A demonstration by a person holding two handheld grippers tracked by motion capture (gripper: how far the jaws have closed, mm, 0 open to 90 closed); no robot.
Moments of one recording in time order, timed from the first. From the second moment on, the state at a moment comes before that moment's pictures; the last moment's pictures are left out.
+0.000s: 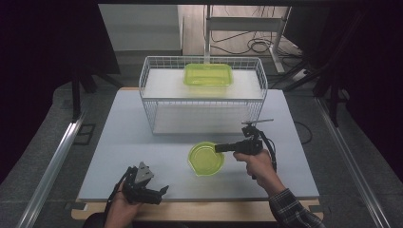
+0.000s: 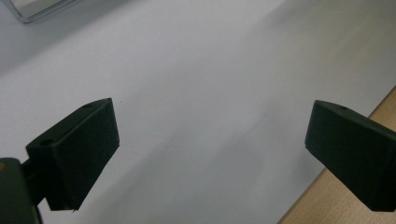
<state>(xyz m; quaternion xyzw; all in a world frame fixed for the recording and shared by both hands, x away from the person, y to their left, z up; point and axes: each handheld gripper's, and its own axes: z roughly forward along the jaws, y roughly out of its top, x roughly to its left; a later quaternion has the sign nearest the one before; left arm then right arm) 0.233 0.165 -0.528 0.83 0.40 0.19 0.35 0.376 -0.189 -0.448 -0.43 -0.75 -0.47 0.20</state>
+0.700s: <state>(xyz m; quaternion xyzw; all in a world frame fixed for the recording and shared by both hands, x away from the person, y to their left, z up) 0.234 0.166 -0.529 0.83 0.40 0.18 0.35 0.397 -0.196 -0.386 -0.43 -0.72 -0.51 0.17</state>
